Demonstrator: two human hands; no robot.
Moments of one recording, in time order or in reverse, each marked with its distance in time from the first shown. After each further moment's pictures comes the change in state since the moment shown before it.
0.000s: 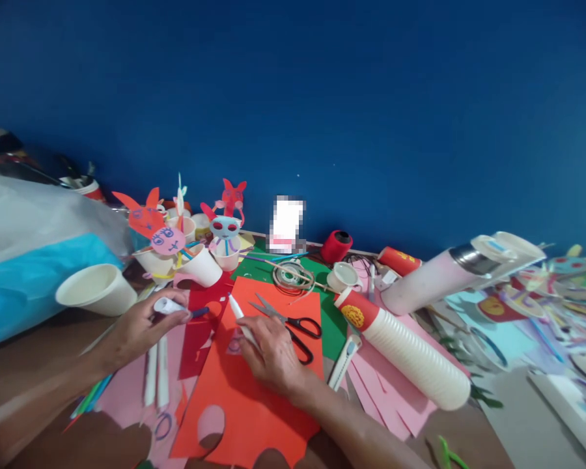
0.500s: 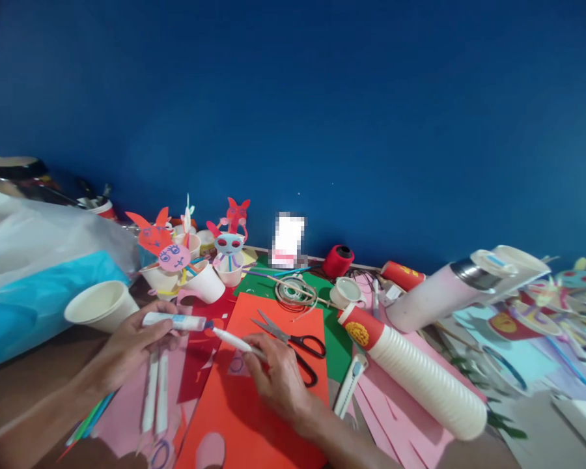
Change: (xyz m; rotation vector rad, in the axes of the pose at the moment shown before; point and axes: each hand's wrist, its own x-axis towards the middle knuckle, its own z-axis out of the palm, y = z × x) left_hand -0.006 -0.001 0.000 -0.868 -0.006 -0.276; right_hand 0.002 -0.004 -0.004 0.118 -0.023 0.176
